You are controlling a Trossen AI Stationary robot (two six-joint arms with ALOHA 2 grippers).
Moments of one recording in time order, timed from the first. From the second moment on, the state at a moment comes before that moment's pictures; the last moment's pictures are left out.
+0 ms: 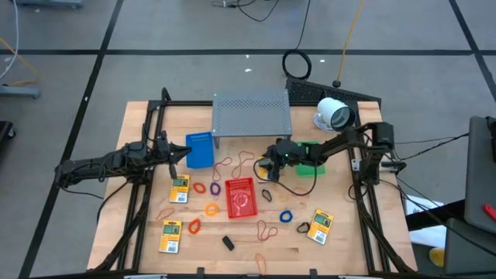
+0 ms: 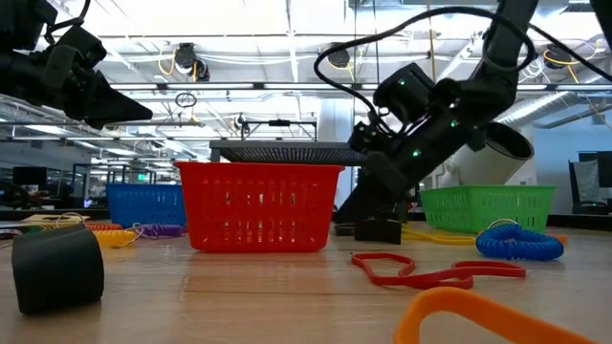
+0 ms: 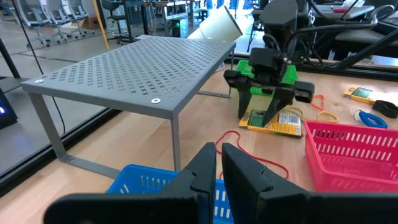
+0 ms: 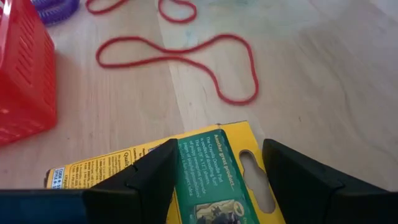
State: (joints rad) left arm 0.12 0.06 0.12 -0.23 -0.20 -0.03; right arm -0.19 1.84 0.64 0.49 0.02 0.07
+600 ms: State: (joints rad) left arm 0.12 0.06 0.12 -0.23 -0.20 -0.03; right arm -0.19 1.84 0.64 0.46 -0.05 0.05
